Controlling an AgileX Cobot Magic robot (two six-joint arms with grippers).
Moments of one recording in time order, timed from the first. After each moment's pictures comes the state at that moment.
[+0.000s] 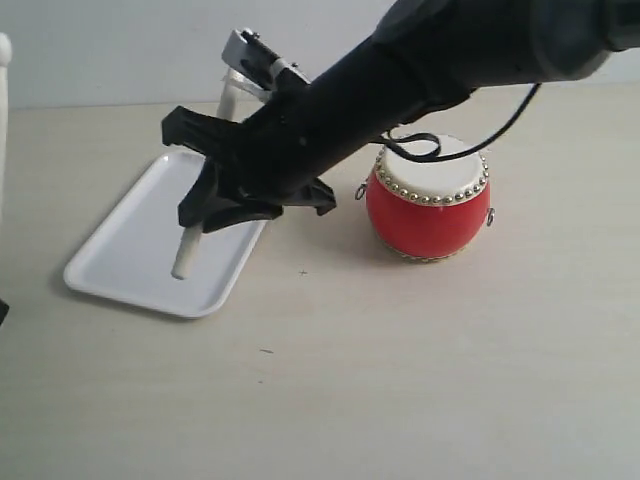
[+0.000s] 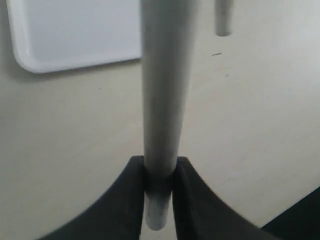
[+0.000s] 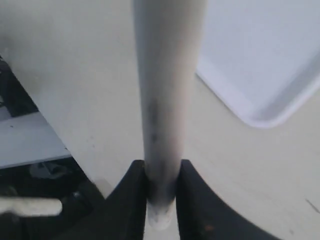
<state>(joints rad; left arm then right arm) -0.42 0.89 -0.71 -0.18 0.97 0.18 0.64 1.92 -1.34 1.06 0.81 -0.35</state>
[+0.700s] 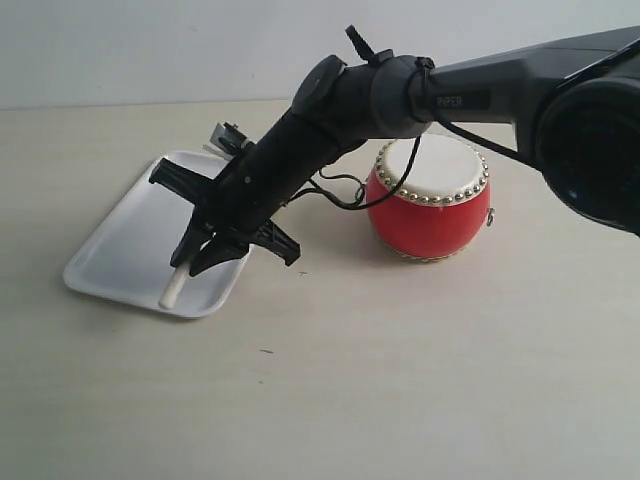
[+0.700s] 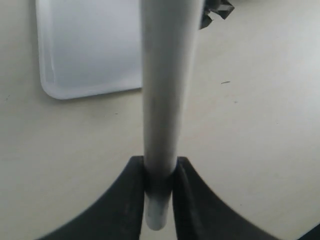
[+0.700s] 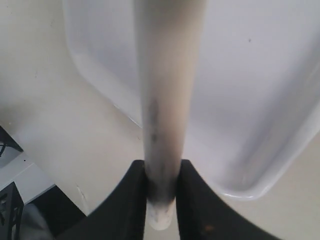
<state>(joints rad) -0.42 0.81 -0.68 -0.14 0.90 0.16 0.64 2.38 -1.76 0.95 0.95 0.09</state>
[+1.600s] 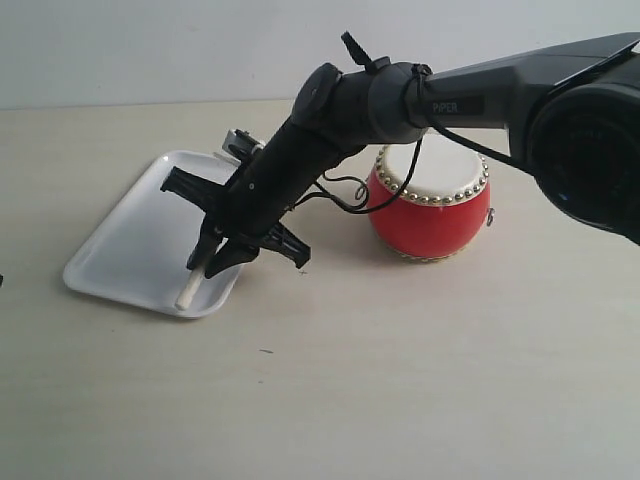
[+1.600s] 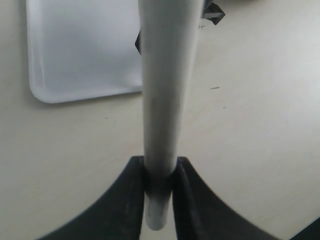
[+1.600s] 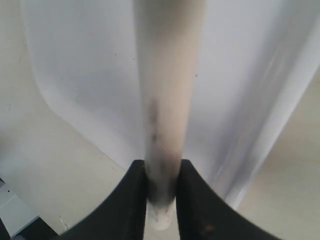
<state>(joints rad) -0.42 0.81 -0.68 -0.18 0.89 0.17 0.64 2.39 -1.77 0.86 0.89 0.19</state>
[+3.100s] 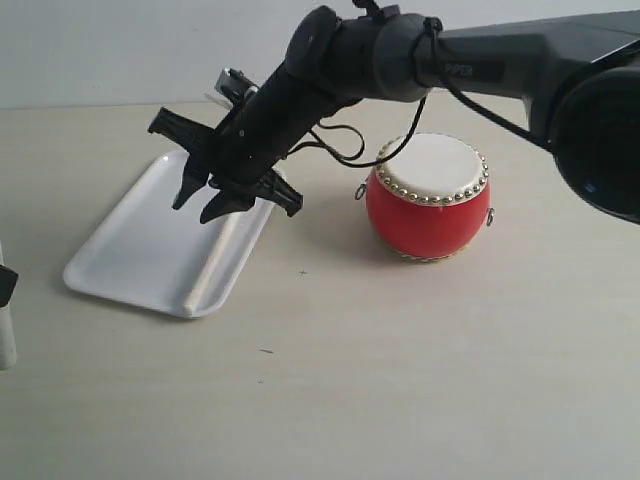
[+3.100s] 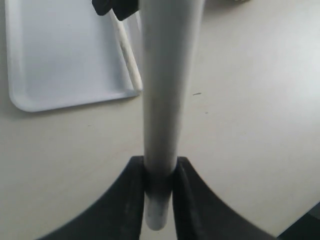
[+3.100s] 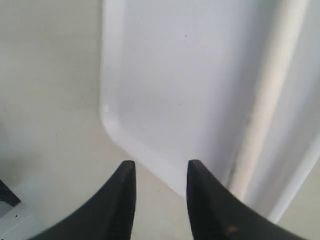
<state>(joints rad) -0.42 0.81 -0.68 -0.25 0.88 0.21 0.63 2.34 -1.88 0.76 0.87 0.28</state>
